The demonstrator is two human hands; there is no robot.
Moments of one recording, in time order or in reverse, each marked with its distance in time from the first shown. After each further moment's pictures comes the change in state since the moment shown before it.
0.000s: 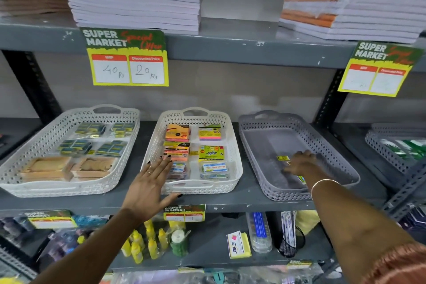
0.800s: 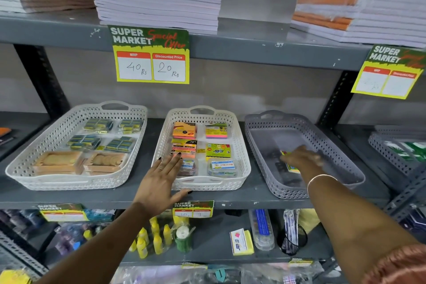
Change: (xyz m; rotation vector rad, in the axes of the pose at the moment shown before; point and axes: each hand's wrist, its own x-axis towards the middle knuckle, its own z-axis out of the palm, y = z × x) left_hand -0.001 -0.002 0.001 -0.009 -0.005 0.003; right_hand -0.017 -0.031 -0.008 0.230 0.019 0.217
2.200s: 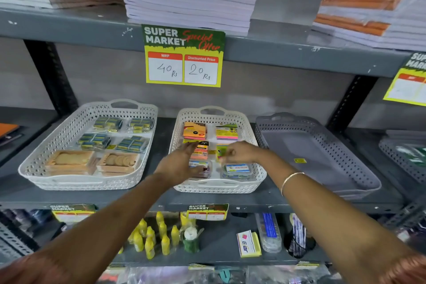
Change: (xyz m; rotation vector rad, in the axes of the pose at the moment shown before) left_hand 0.052 -0.018 -0.026 -0.420 -0.119 -0.064; right_hand -0.101 -0.134 0.016 -0.153 -0.372 -0.925
